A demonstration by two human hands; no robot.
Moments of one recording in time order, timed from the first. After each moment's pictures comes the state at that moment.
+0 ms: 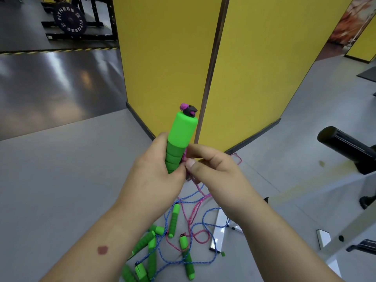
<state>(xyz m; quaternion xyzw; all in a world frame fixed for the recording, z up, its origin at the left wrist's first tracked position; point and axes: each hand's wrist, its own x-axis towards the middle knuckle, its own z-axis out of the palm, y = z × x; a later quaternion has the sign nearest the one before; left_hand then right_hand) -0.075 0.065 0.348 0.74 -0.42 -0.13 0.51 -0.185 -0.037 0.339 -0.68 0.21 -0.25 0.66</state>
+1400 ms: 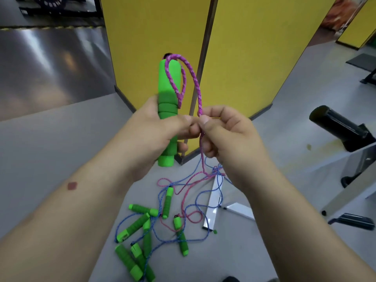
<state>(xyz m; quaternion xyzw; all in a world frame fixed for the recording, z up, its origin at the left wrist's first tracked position) -0.061 0.043 0.367 0.54 -0.34 -0.40 0.66 -0.194 -0.038 0.366 -0.64 0.27 -0.34 0.64</state>
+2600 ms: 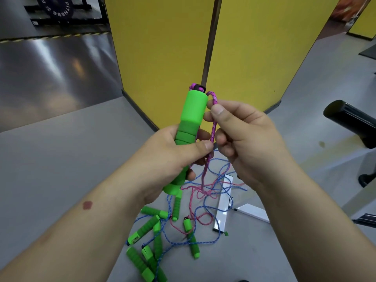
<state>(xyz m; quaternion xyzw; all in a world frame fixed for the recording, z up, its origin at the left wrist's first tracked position) -0.073 0.054 0.350 0.59 -0.36 -0.45 0.56 -0.194 -0.046 0.364 -0.58 0.25 -0.37 0.68</state>
